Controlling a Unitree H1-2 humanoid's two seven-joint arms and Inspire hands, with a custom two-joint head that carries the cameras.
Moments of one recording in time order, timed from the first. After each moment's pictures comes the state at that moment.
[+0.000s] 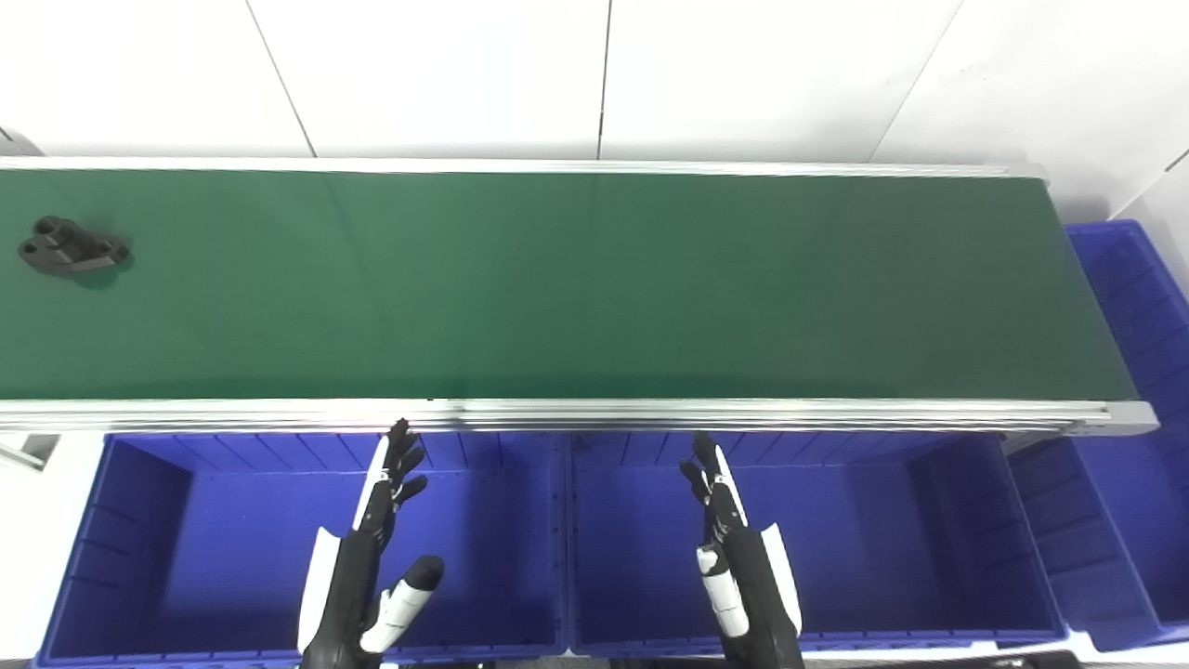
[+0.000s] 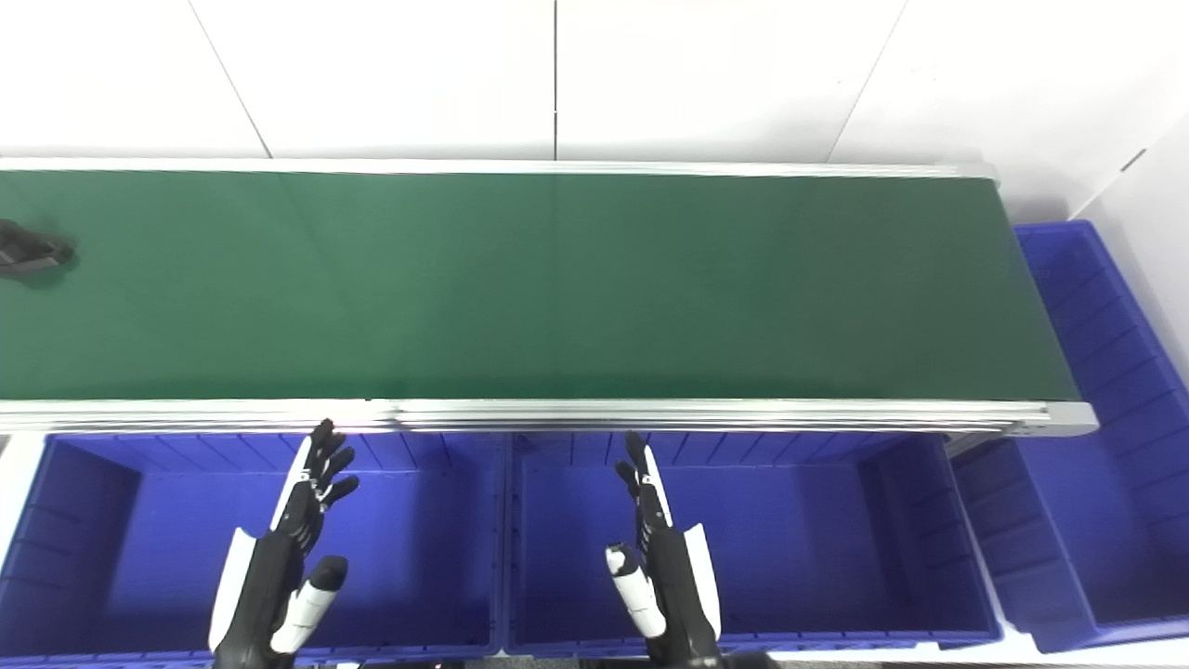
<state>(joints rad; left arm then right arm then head) 0.59 0.05 -0.24 -0.13 0.29 -0.41 0.00 0.63 0.02 0.32 -0.05 -0.17 -0.40 -0.16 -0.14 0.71</state>
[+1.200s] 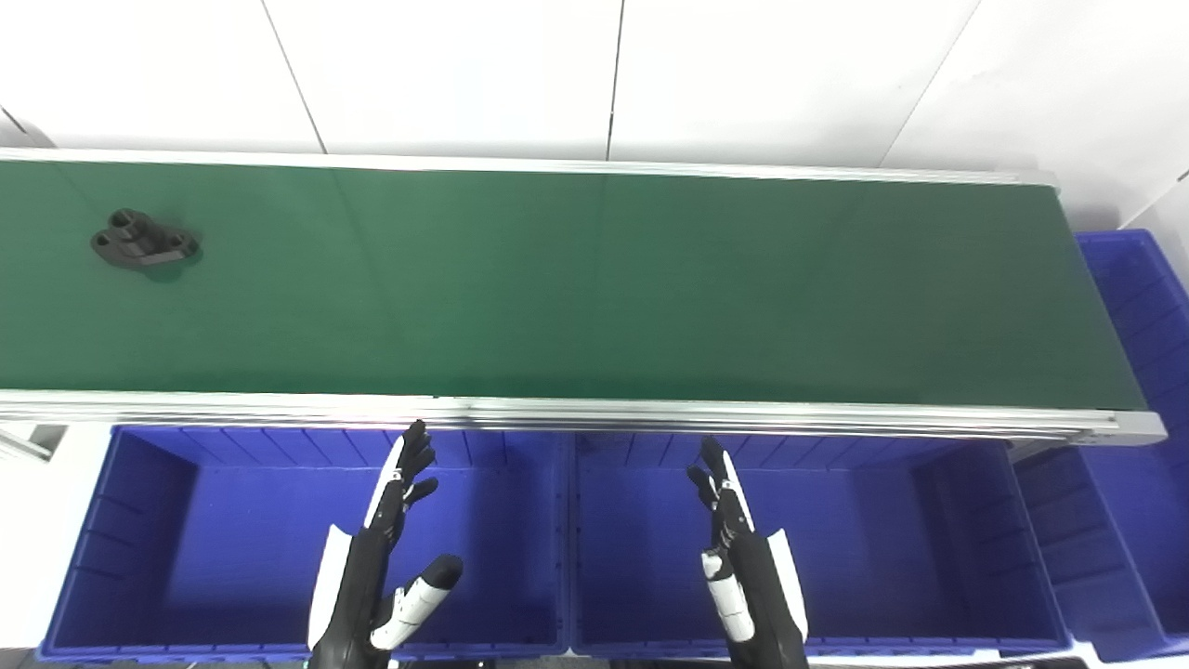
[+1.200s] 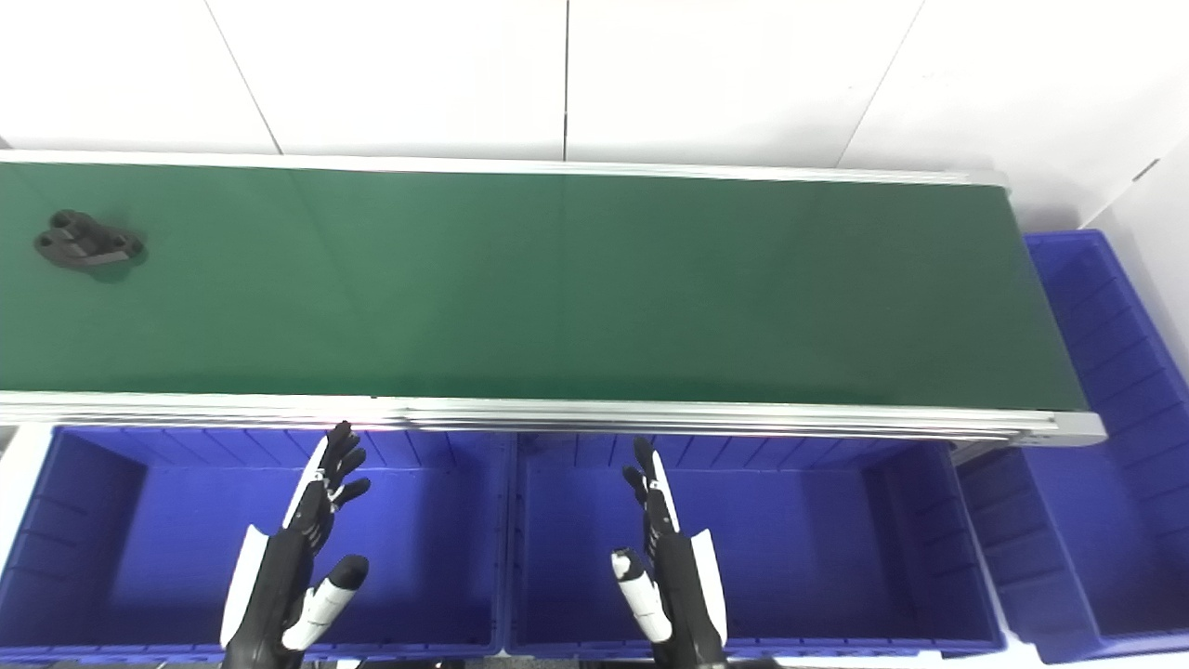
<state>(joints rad) 0.58 0.05 -0.24 -0.12 0.29 -0.41 0.01 0.63 0.03 0.30 -0.04 -0.18 -0.41 -0.14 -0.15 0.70</state>
